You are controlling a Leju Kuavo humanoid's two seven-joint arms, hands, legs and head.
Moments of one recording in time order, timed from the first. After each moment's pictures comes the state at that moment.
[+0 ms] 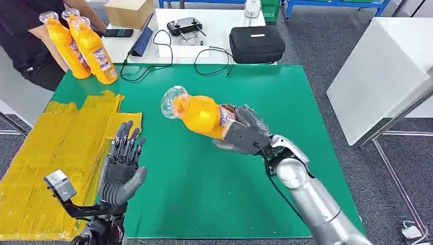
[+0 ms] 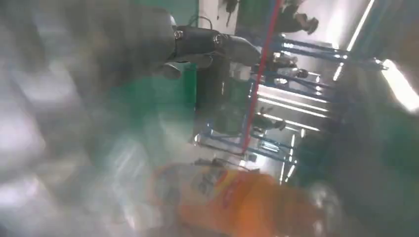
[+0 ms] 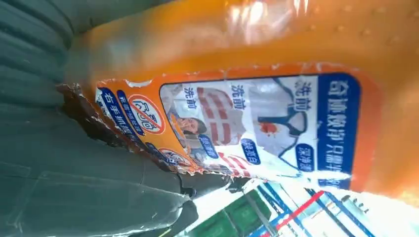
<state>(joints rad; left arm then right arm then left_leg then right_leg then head) 0.13 -0.15 -0.19 -1.78 0.31 -0.14 -0.29 -0.46 -0.11 0.52 -1.42 0.30 0.14 0.02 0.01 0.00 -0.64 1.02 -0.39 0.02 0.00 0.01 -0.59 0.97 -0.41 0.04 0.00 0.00</state>
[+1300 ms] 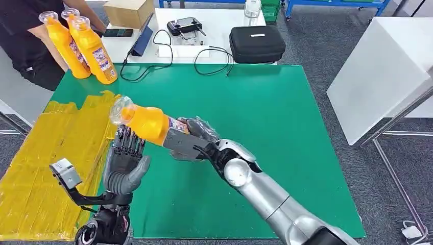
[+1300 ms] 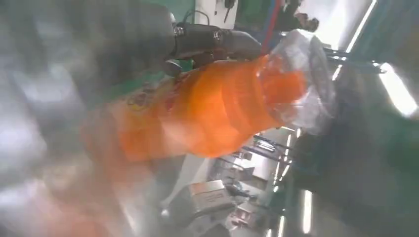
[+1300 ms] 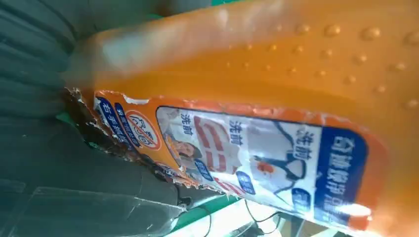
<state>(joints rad) 0.07 -0.15 -0.23 -1.76 0.34 -0.08 -0.27 -0.59 0.13 0.75 -1.07 0.37 0.09 0.08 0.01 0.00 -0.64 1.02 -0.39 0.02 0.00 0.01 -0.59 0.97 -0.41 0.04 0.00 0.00</state>
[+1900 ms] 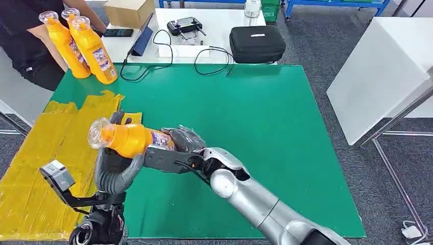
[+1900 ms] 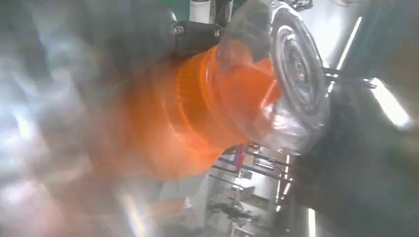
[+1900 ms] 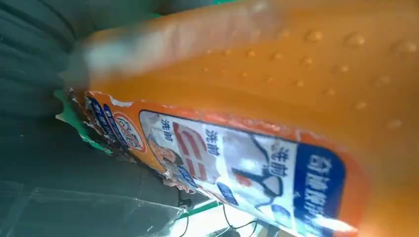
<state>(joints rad) 0.08 -0.15 -0.20 -1.79 0.27 -0.04 -0.28 -0.59 0.17 0.85 -1.07 0.44 0.07 0.10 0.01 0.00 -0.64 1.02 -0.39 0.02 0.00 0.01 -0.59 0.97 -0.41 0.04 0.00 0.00</state>
